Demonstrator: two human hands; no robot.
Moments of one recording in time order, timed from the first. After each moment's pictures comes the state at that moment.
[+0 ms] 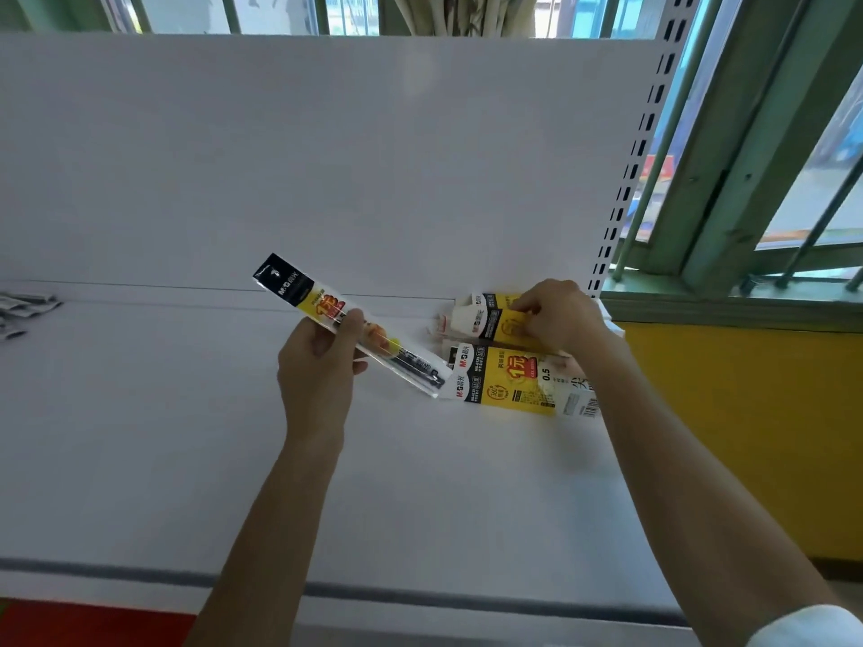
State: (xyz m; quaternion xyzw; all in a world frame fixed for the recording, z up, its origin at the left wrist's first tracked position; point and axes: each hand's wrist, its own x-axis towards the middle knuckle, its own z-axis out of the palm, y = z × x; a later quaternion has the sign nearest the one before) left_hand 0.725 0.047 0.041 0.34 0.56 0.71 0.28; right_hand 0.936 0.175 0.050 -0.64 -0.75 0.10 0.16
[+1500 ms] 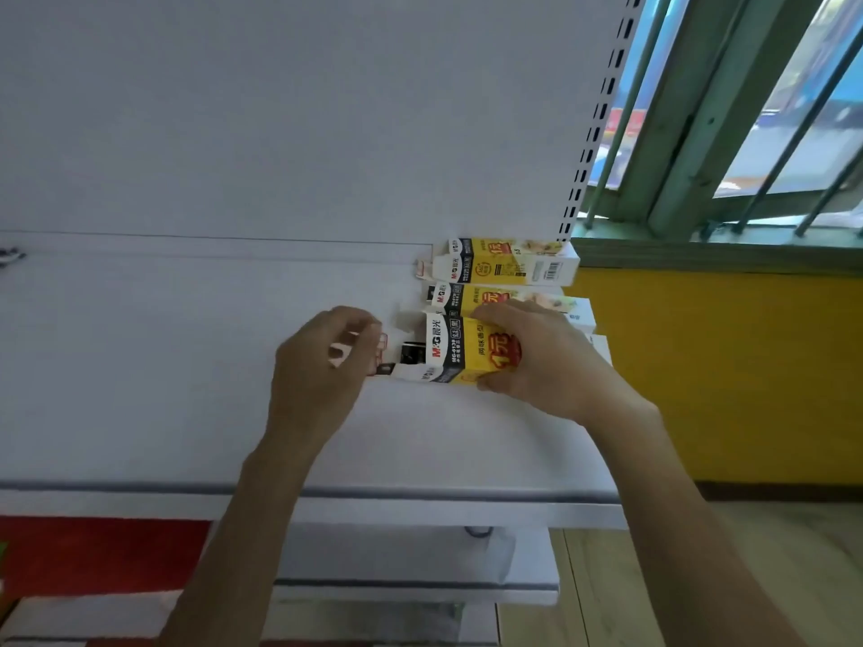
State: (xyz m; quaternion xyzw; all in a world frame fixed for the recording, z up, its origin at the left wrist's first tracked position) left_hand 0.729 -0.011 0.014 0.59 0.61 0.51 0.15; right_hand 0.935 0.014 0.052 -0.52 -0.83 0.12 0.16
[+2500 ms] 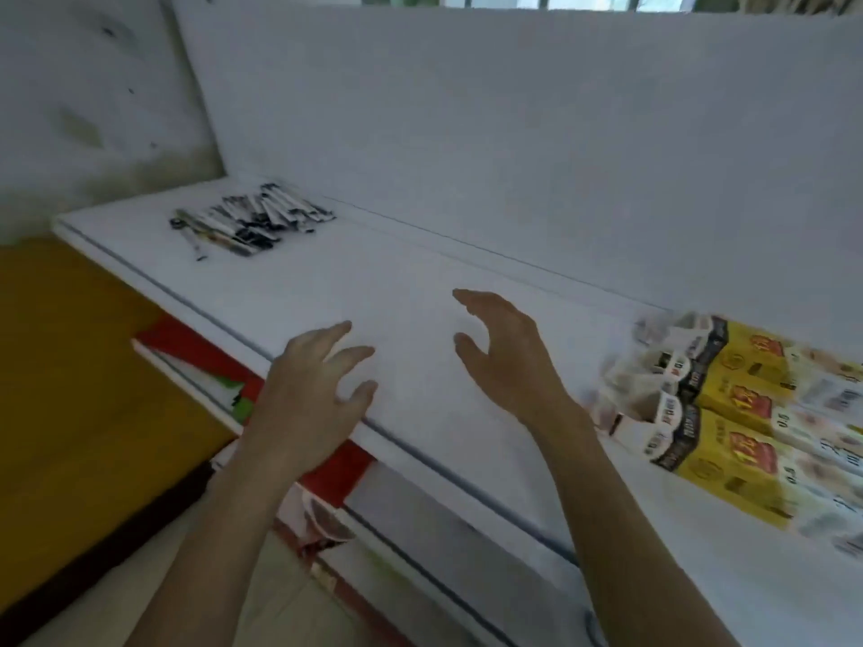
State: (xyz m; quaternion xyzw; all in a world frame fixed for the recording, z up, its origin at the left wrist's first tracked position) left_hand 0.604 -0.120 0.009 0.51 0.82 0.27 -0.05; right_hand 0.743 0.030 0.032 -0.27 -0.89 0.23 0.28
